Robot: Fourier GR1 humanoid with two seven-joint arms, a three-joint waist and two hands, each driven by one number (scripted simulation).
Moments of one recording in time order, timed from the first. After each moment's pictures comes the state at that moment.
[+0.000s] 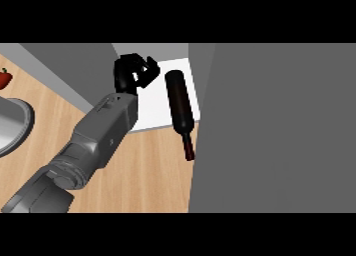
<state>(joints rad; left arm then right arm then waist) -1.17 0.06 -0.33 -0.01 0.72 0.65 -0.59 -0.57 -0.17 -0.06 -2.38 -0.27 -0.01 0.85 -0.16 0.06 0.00</state>
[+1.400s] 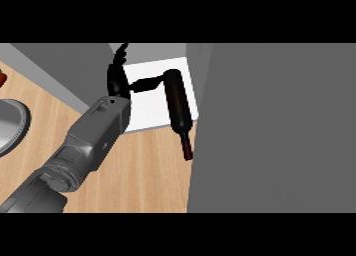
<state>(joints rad) -1.13 0.09 -0.38 -0.02 0.66 0.68 -0.52 -0.58 -0.16 -0.04 -2.38 -0.28 0.00 0.84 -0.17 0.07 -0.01</state>
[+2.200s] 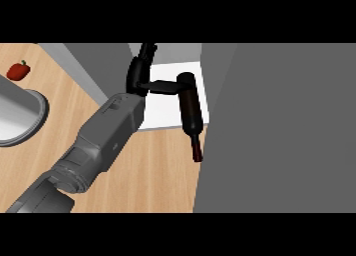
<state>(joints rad) -1.12 0.05 -0.35 -0.15 0.69 0.25 -0.67 -0.58 -0.17 -0.05 -2.38 -0.27 -0.03 0.87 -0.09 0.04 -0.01</state>
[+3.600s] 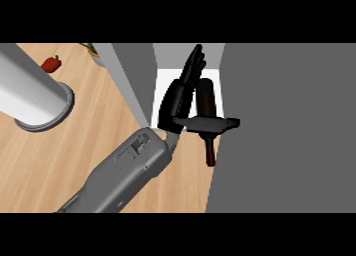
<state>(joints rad) -0.77 0.02 -0.57 -1.06 0.60 0.44 -0.37 -0.60 -0.24 -0.06 -2.40 -0.21 -0.12 0.96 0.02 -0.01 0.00</state>
